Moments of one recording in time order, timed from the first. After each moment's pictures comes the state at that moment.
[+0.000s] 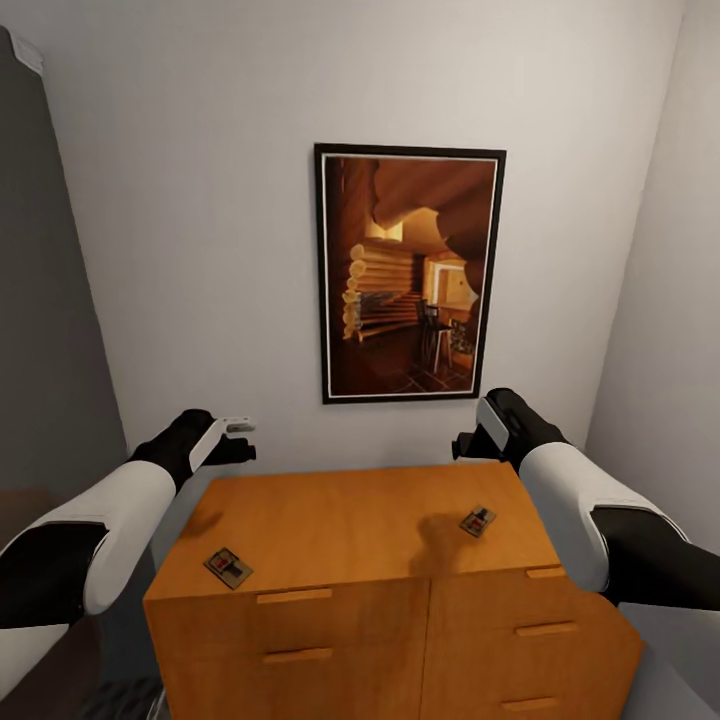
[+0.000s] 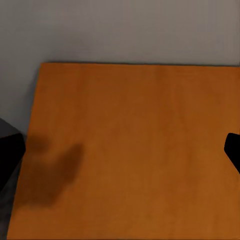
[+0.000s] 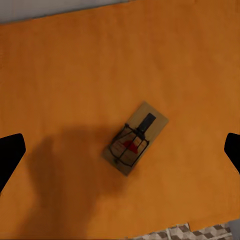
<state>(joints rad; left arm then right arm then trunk) -1.18 0.09 -0.07 -0.31 0.15 0.76 0.06 -1.23 0.01 -0.06 -0.35 -0.11 0.99 -0.24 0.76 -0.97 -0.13</state>
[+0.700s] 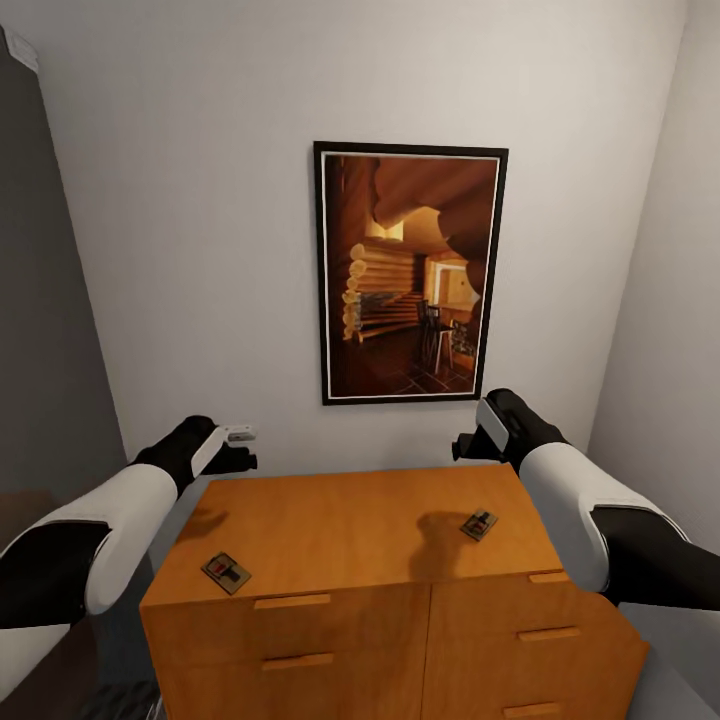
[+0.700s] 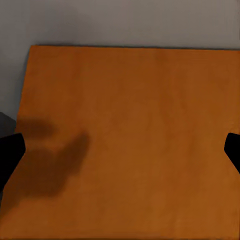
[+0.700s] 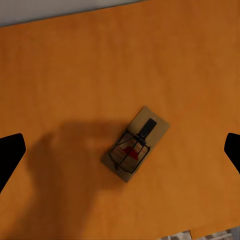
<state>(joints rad) -1.18 0.08 -0.07 -0.26 0.15 0.76 0.06 -1.23 0.01 -0.05 -0.34 -0.11 0.99 -0.24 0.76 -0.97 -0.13</state>
